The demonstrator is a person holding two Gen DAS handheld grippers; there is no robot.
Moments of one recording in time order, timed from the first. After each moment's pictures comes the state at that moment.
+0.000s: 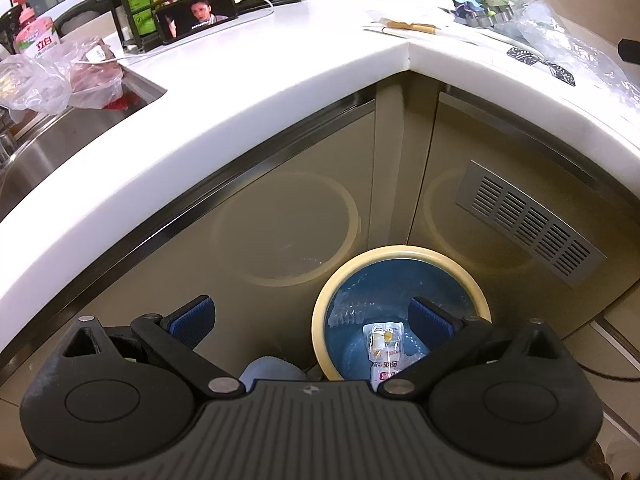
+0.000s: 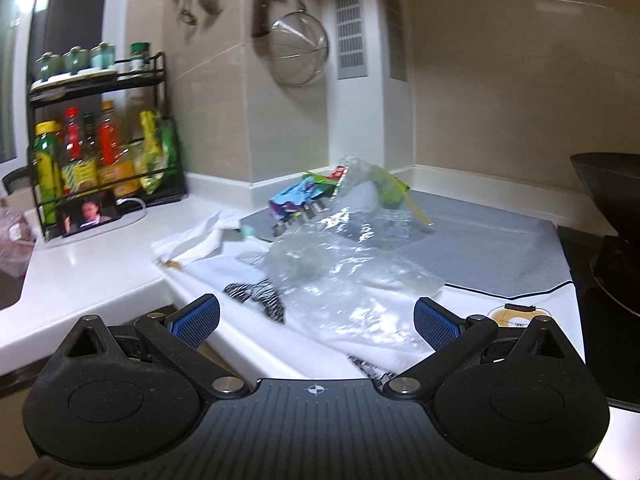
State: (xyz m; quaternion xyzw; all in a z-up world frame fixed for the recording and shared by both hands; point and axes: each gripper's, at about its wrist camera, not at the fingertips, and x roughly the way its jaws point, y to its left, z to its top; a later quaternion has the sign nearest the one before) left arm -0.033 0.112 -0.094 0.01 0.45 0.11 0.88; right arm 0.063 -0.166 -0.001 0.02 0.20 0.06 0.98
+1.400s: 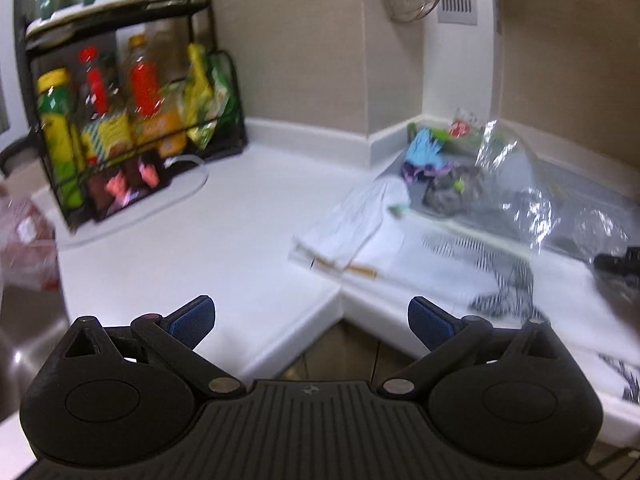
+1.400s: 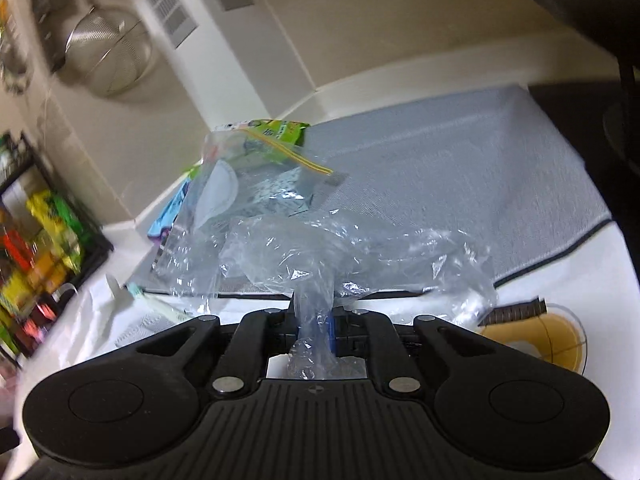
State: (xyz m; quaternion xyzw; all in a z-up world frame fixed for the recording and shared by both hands) left arm 0.142 0.063 0.003 0.03 0.31 0.05 0.95; right arm 0.200 -0.302 -0.062 0.26 0.29 0.02 0.92
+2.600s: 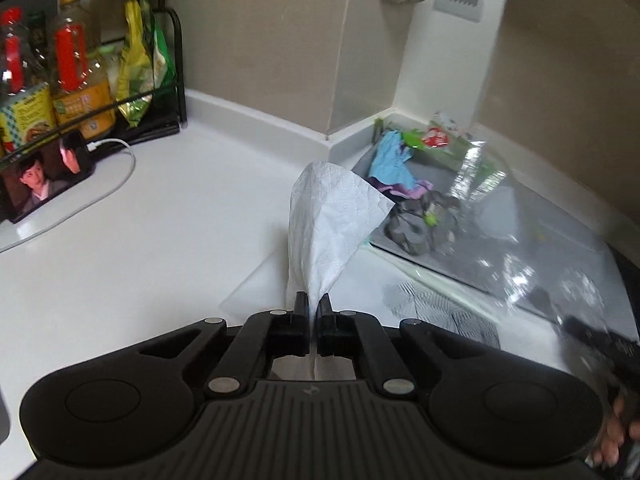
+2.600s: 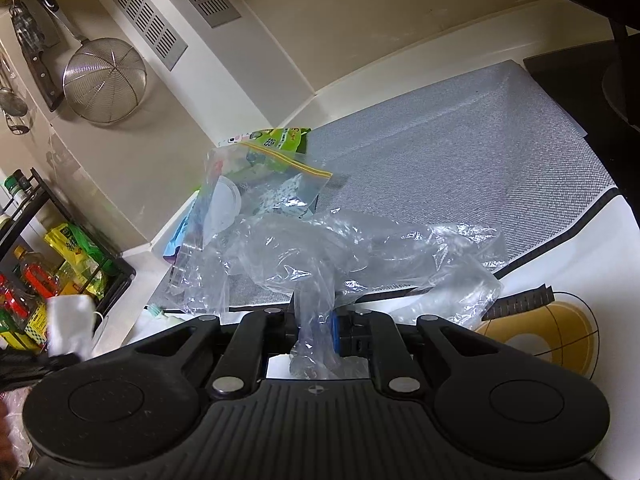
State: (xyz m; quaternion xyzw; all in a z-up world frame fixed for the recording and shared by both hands) left arm 0.213 0.078 0.018 -0.04 0.37 -0.03 0.93; right arm 0.199 -0.311 -0.067 0.29 0.28 0.04 0.91
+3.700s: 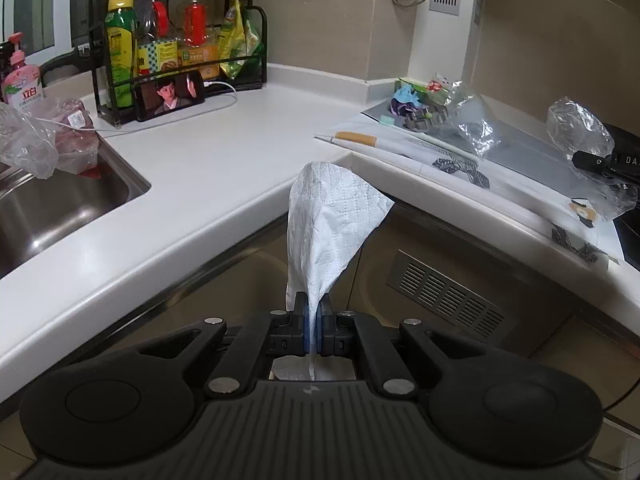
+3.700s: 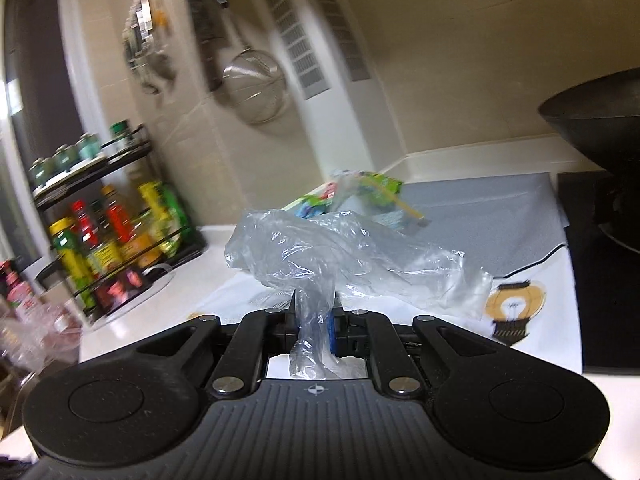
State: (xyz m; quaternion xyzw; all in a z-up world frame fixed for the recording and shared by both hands) left arm -0.069 0.115 -0.027 -0.04 0.35 0.02 0.94; right arm 0.034 -0.230 0.016 0.15 0.20 0.12 0.96
